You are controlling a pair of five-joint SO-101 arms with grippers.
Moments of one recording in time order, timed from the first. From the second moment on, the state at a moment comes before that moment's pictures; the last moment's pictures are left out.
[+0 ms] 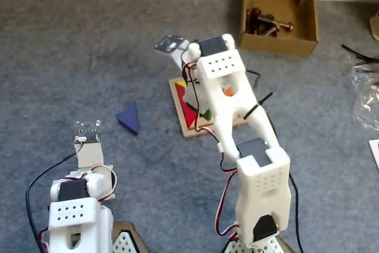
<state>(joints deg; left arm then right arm) -17.8 -73.3 91.0 62.8 1.5 -24.8 25.9 -28.1 97.9 37.1</state>
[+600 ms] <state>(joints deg) -17.8 -73.3 91.0 62.8 1.5 -18.7 25.8 -20.3 93.9 49.4</state>
